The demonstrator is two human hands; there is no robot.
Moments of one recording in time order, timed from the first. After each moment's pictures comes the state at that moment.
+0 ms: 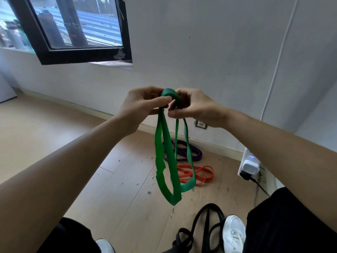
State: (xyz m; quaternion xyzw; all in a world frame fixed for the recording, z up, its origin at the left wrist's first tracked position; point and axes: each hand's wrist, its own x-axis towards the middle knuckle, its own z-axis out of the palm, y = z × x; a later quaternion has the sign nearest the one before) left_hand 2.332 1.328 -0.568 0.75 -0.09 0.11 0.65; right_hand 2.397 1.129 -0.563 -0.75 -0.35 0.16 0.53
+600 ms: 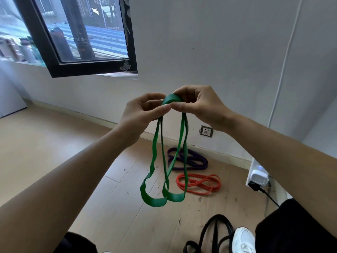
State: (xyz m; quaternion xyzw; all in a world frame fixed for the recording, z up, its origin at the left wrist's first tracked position) left_hand 2.325 1.343 -0.567 0.73 -0.09 0.13 0.67; right_hand 2.384 1.141 -0.539 -0.74 -0.37 0.01 0.56
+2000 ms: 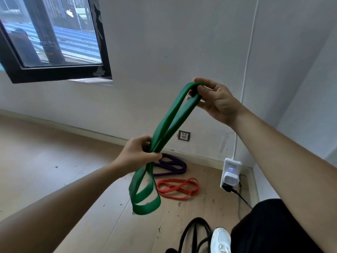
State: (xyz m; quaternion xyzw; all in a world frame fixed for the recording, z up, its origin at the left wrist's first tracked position) left_hand 2.338 1.298 -0.637 0.84 -0.07 0.02 0.54; right_hand 2.449 1.037 -0.535 -0.53 -0.24 0.10 0.81
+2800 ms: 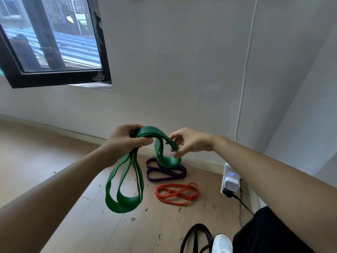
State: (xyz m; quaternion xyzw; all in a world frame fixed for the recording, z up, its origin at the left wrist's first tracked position) left_hand 2.348 1.322 -0.592 0.80 -0.07 0.03 0.60; right_hand 2.434 1.077 -0.597 -0.86 -0.31 0.22 0.34
